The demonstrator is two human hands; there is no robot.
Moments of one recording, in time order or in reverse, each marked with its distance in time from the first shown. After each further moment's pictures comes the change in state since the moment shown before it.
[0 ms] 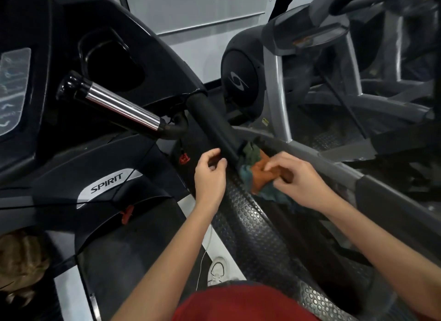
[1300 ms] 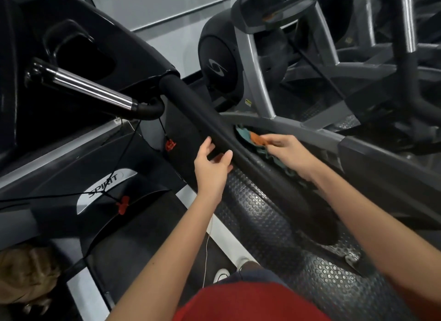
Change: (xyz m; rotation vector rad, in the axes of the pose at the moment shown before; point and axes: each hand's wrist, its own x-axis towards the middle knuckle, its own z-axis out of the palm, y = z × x) left_hand -0.055 -0.016 0.017 -0.146 -0.140 -0.056; right_hand -0.039 0.020 -0.003 0.413 0.017 0.309
